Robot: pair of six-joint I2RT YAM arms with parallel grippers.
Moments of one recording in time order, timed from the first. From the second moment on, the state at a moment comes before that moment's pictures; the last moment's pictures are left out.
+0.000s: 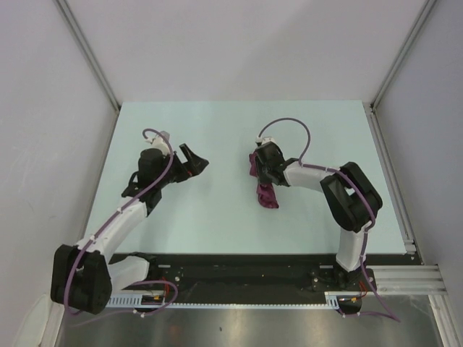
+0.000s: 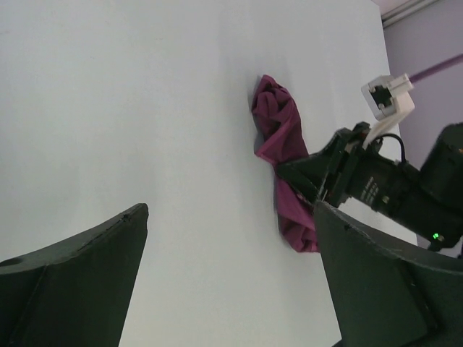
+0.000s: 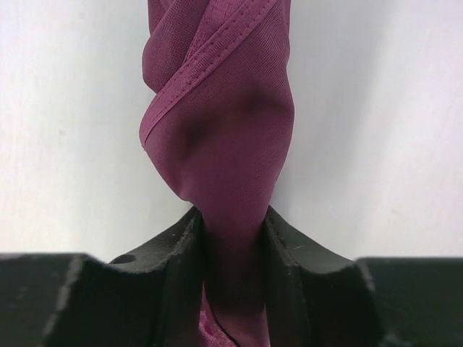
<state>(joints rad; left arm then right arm) -0.25 1.13 0.66 0.06 0.23 -0.64 0.62 1.88 1.12 -0.13 0.20 0.32</state>
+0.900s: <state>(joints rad) 0.08 0.60 0.75 -0.36 0.42 -0.26 0.35 1.18 0.90 -0.18 -0.02 0.23</state>
